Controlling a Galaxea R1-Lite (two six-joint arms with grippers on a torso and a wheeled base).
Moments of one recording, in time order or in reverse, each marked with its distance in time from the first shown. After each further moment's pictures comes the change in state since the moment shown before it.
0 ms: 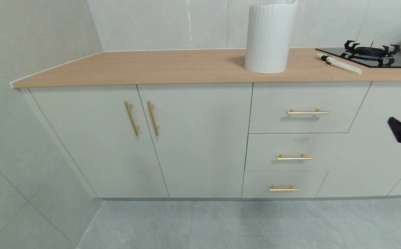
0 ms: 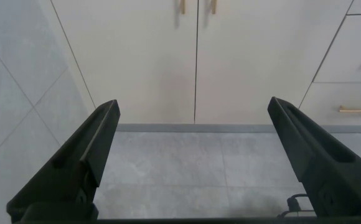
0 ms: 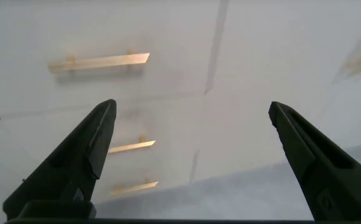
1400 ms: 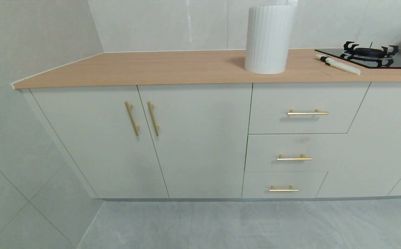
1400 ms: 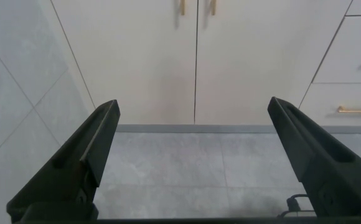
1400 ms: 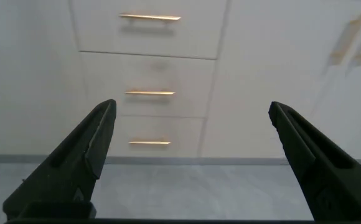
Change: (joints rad) left arm -0.001 0.000 0.000 0.000 0.000 0.000; right arm -0.034 -1.244 0.385 0.883 0.307 0.005
